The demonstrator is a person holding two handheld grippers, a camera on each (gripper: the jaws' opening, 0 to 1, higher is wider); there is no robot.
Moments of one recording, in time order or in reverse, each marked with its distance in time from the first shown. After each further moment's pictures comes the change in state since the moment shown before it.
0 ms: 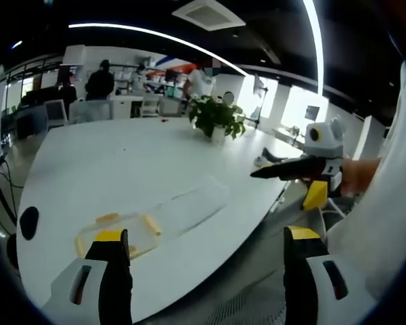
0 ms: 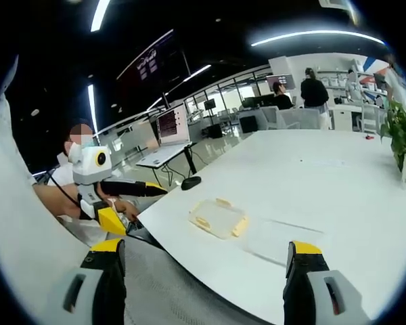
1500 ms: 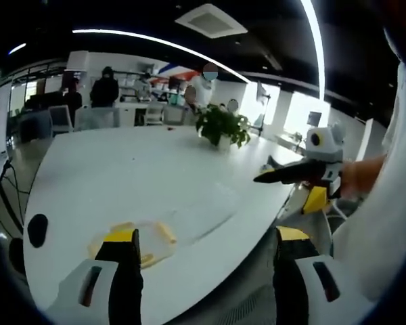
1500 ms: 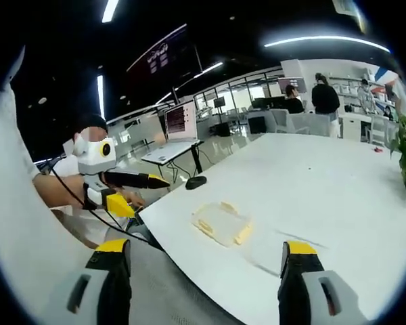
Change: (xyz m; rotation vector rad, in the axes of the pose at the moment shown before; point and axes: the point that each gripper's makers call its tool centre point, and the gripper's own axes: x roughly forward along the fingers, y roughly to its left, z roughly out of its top) left arm -0.016 0.028 0.020 0.014 -0.060 0.022; right arm 0.017 0.006 0.015 -0.072 0.017 0.038
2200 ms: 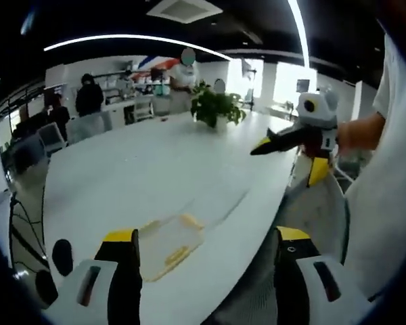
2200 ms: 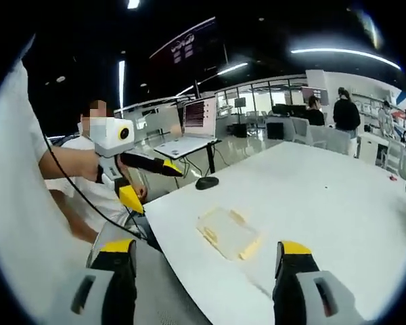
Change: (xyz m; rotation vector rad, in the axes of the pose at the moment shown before) left arm -0.012 0.048 -0.008 0.207 0.134 -0.022; right arm 0.037 0.011 0.012 -0.166 0.034 0.074
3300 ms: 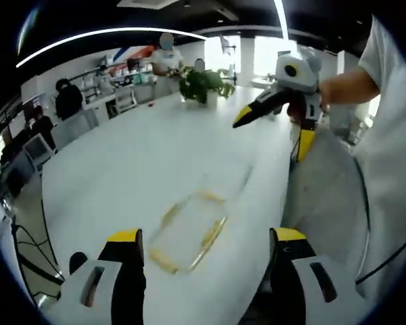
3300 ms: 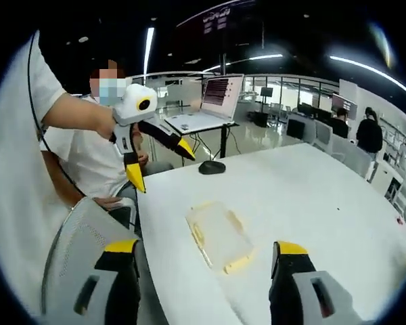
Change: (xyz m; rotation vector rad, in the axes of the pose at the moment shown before) left arm 0.008 0.058 -0.033 0.134 0.139 -0.082; right arm 0.063 -0.025 0.001 -0.196 0.154 0.057
